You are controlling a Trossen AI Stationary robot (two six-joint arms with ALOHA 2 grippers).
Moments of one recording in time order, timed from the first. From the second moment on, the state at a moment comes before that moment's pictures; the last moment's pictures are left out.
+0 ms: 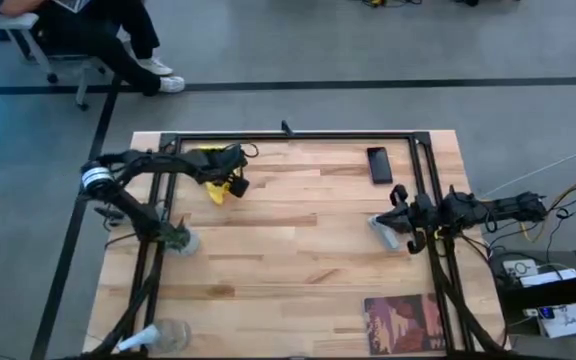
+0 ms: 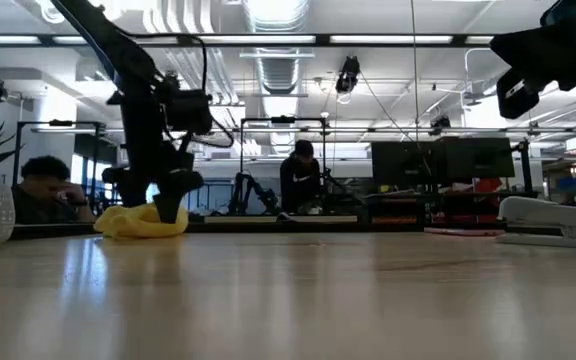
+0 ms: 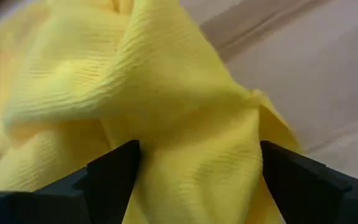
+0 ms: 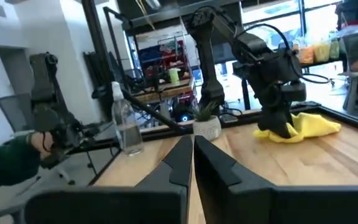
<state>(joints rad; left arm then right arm) 0.53 1.56 0.77 -0.51 -0.31 -0.49 0.15 0.02 0.02 0.17 0.03 0.22</state>
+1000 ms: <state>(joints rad) 0.21 1.62 0.70 0.18 -0.22 -0.39 0.15 0.24 0.02 0.32 0.36 0.12</state>
